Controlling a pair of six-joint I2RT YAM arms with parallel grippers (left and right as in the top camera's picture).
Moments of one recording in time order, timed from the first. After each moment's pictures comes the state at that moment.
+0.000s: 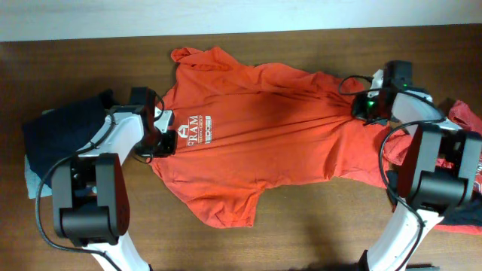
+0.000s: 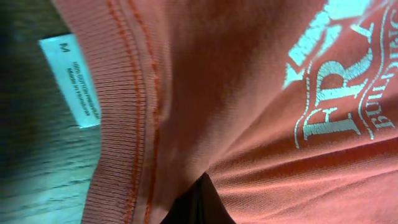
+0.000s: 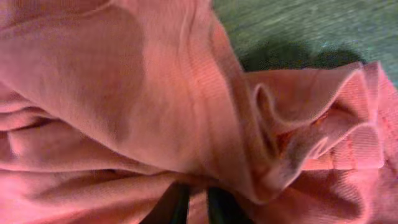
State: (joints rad) left arm -0.01 1.97 1.25 -0.77 0.14 0.06; right arm -0.25 2.11 1.43 -0.55 -0.25 0.13
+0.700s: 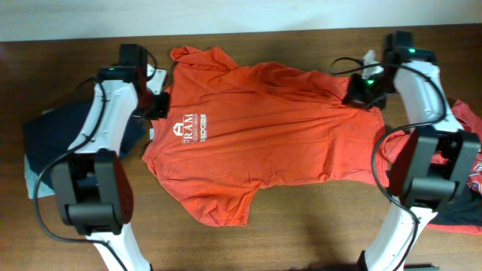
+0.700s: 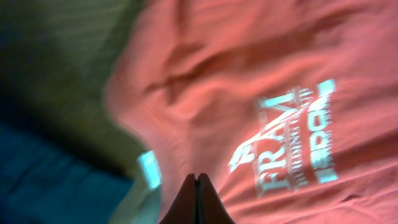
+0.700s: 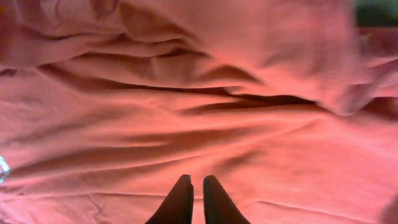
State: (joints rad) left arm -0.04 2.05 1.67 -0.95 0.07 0.15; right arm -0.16 2.13 1.81 -1.08 -0.34 0.10
